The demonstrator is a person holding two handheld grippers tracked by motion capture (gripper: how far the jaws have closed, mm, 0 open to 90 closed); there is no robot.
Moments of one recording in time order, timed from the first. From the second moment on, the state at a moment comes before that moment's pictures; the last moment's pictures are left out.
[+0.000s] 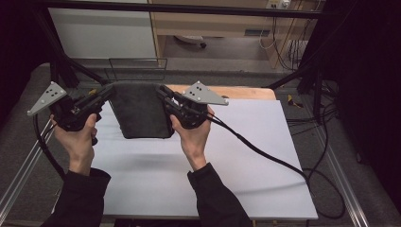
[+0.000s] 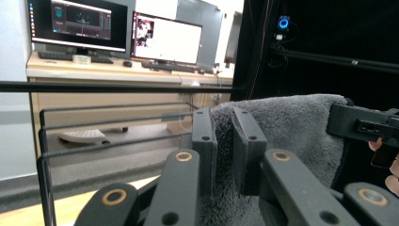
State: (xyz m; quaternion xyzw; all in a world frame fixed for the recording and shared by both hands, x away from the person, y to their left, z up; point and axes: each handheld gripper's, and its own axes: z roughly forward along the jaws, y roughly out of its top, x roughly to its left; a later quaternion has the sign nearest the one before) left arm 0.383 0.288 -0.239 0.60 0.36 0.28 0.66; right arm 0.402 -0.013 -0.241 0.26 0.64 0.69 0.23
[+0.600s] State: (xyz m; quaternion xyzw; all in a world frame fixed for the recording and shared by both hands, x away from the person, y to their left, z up) left arm 0.390 0.299 -0.205 0.57 0.35 0.29 0.69; right arm 0.410 0.001 -0.201 0.24 0.63 0.69 0.26
